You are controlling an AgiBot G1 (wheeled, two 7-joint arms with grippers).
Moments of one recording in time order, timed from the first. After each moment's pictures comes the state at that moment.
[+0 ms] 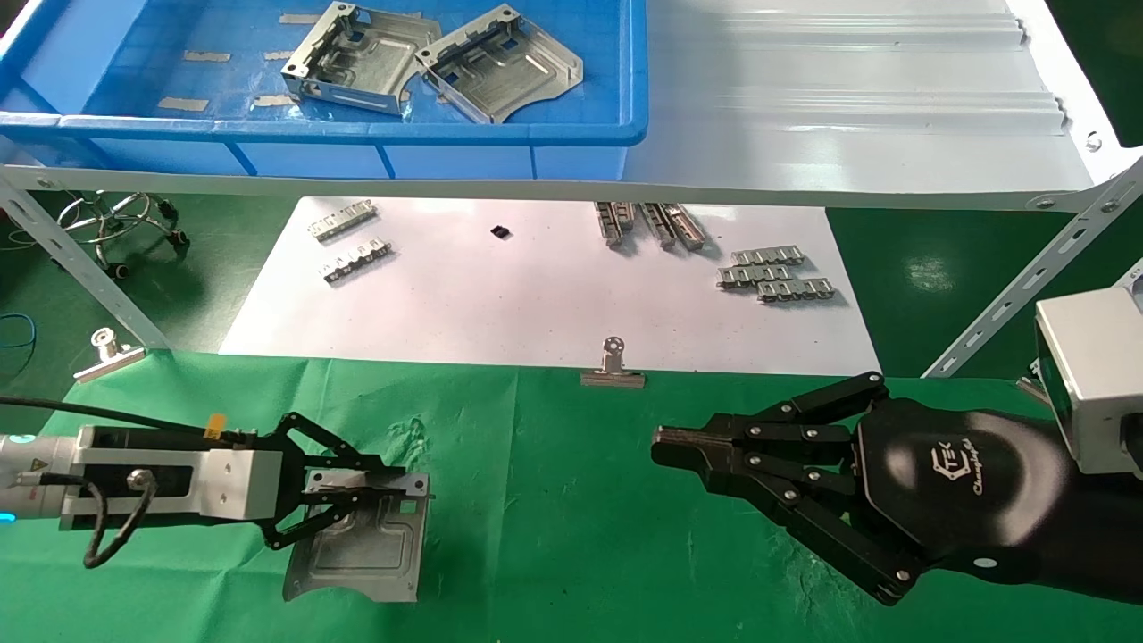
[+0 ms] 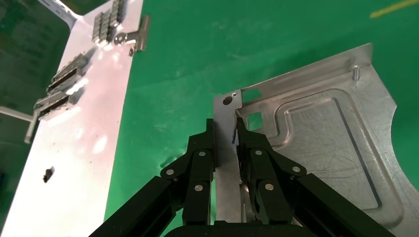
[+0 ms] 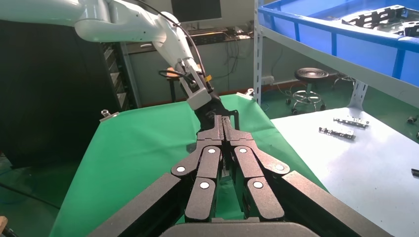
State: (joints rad) left arm -1.58 0.90 0.86 -0.21 1.08 1.54 0.96; right arm 1.10 -0.55 -0.42 1.23 -0.62 -1.42 0.10
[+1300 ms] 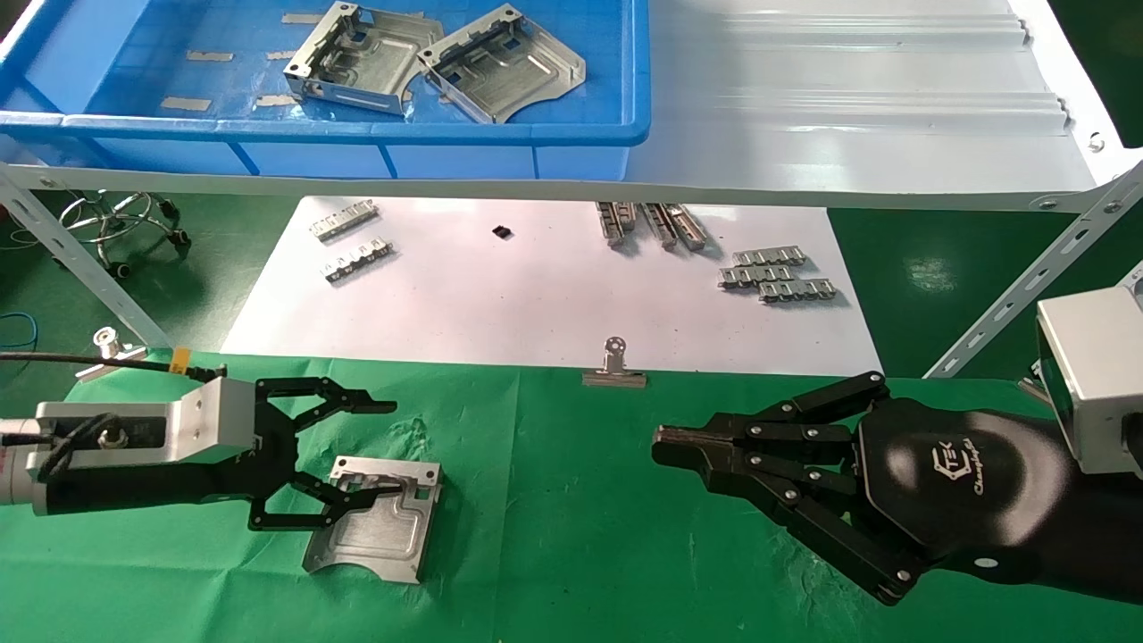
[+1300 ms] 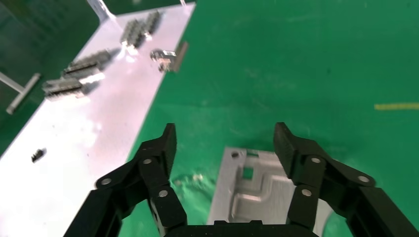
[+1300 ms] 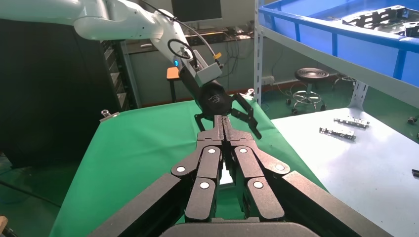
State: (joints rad) left arm -1.60 0.90 0.82 -0.17 1.04 1.60 0.76; right arm 1.10 -0.55 -0.42 1.23 -0.62 -1.42 0.10
